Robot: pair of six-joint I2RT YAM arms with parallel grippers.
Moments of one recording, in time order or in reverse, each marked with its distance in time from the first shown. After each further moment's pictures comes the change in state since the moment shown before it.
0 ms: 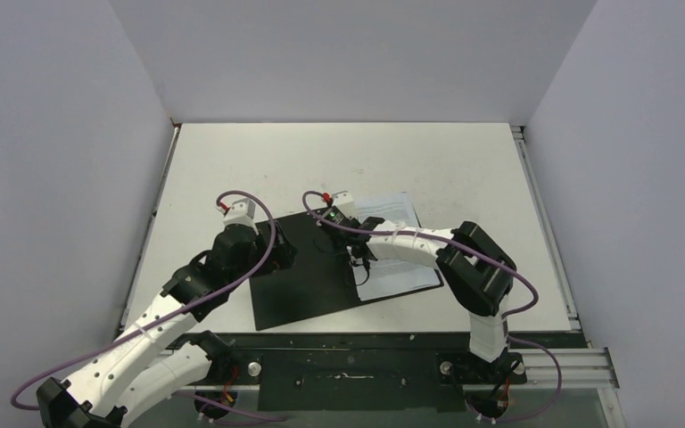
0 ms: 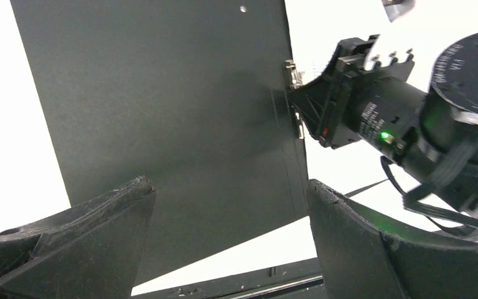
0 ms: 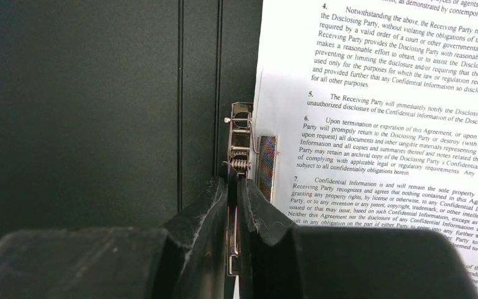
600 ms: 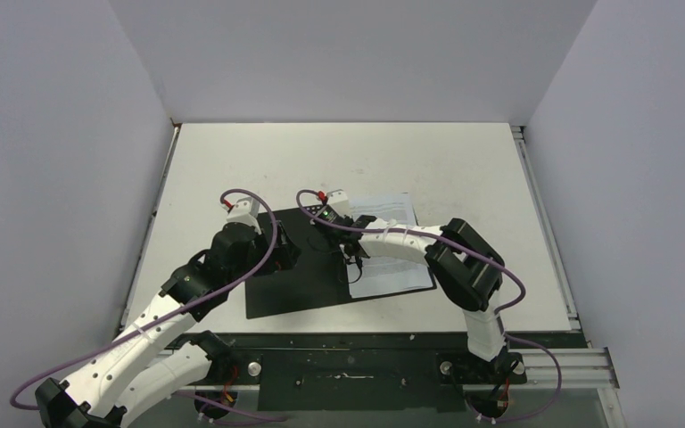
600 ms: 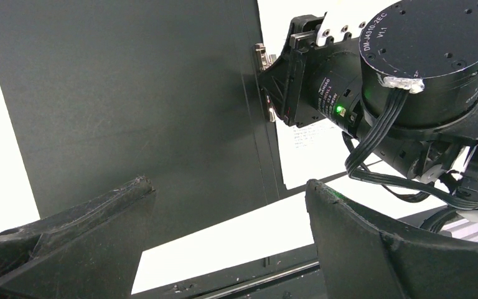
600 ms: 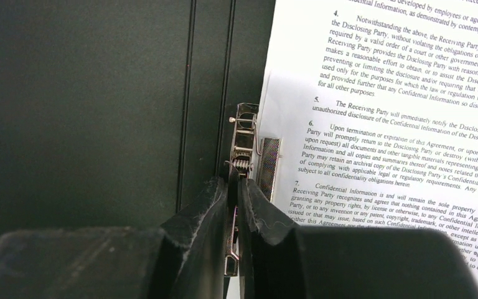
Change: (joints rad) left arm -0.005 -0.002 0.015 0.006 0.053 0.028; right arm 0.003 0.057 0.055 -0.003 0.020 0.003
